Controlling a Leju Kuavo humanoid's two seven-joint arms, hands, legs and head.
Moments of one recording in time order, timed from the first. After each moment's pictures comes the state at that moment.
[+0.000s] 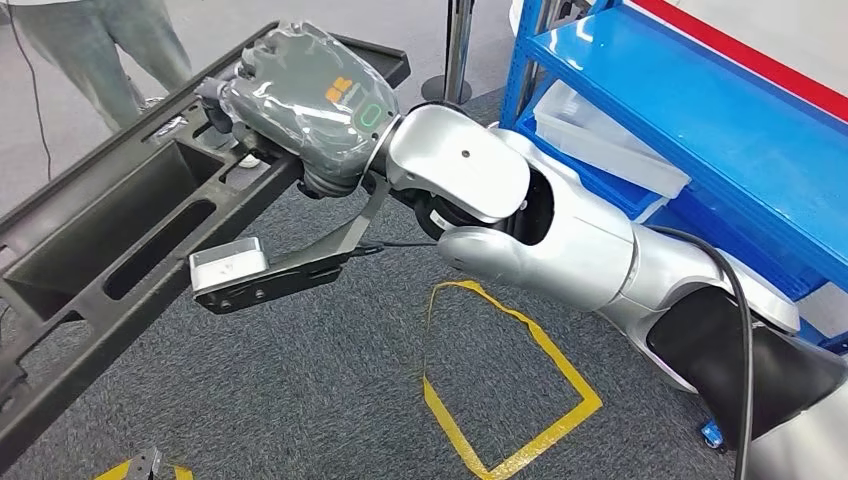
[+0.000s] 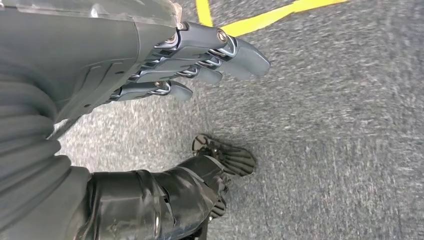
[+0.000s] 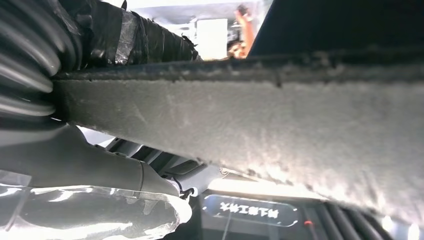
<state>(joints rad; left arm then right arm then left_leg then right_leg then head) -0.07 0.15 -0.16 -0.17 0.54 0.12 -0.04 -1.23 -0.18 1.02 -1.35 0.74 0.30 -0.01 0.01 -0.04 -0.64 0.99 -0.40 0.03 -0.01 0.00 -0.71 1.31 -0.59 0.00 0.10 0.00</state>
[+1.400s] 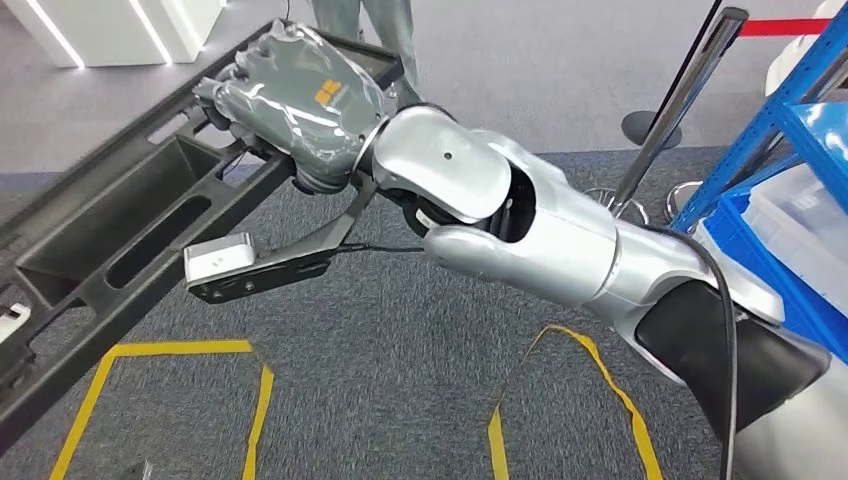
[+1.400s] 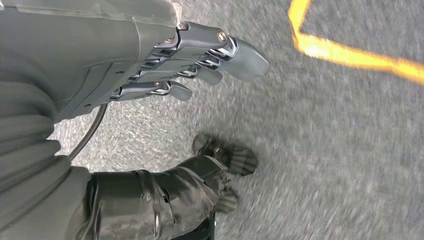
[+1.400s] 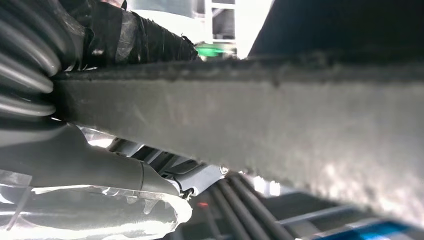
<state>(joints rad) -0.06 0.17 -0.16 -0.17 0.56 0.10 -0.06 -1.22 -0.18 1.03 -1.33 0.77 0.28 0.01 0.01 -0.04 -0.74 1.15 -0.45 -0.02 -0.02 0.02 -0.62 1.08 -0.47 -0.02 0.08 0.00</state>
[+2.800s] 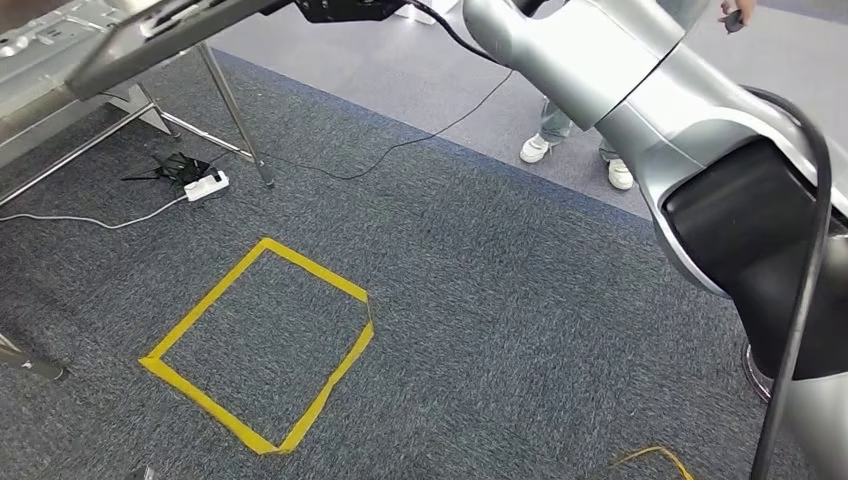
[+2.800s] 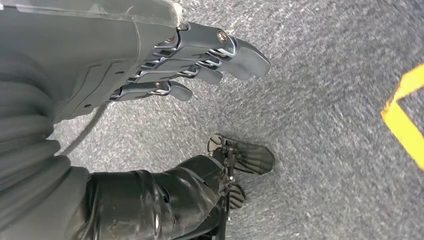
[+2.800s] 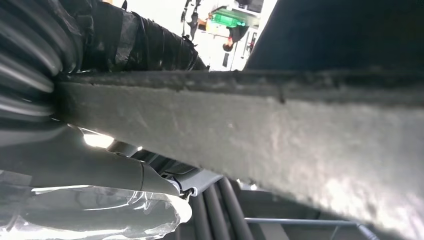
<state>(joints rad) -0.06 0.17 -0.18 -0.17 0.60 0.13 0.00 -1.65 -0.19 1.10 -0.61 0.91 0.34 0.01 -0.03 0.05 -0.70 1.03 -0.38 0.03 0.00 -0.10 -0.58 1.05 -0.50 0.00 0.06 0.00</state>
